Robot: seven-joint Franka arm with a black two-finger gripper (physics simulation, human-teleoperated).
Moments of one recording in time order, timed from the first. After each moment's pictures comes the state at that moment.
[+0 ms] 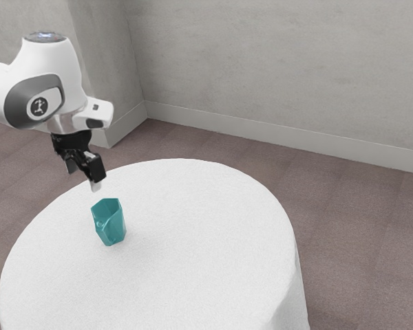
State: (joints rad) arm 0.02 -0.33 0.00 -2.24 0.12 1.92 0.21
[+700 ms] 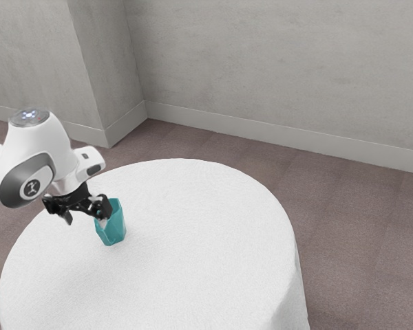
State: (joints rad) arm 0.09 -0.39 -0.02 -2.64 0.12 2.42 -0.33
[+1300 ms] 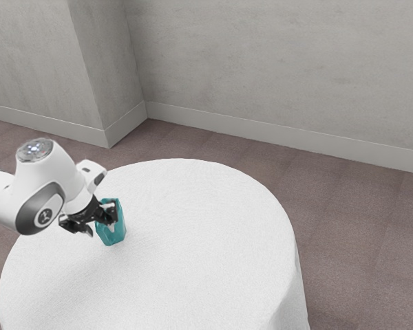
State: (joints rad) arm 0.13 -0.18 -0.01 -2.70 0.13 2.82 -0.68
